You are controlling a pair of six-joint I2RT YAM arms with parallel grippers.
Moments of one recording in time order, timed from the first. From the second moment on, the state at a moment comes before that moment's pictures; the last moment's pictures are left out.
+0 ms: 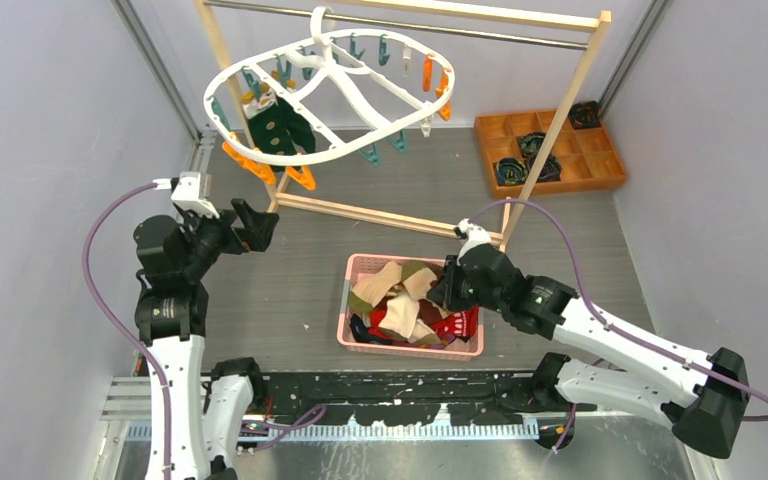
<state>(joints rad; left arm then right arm) 0.16 0.67 0.92 -0.44 0.50 -0.20 0.90 0.92 0.72 -0.41 0.04 0.76</state>
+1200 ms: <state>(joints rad) 0.22 0.82 0.95 -0.43 0.49 -0.19 0.82 1.12 0.57 -0.14 0.15 0.82</state>
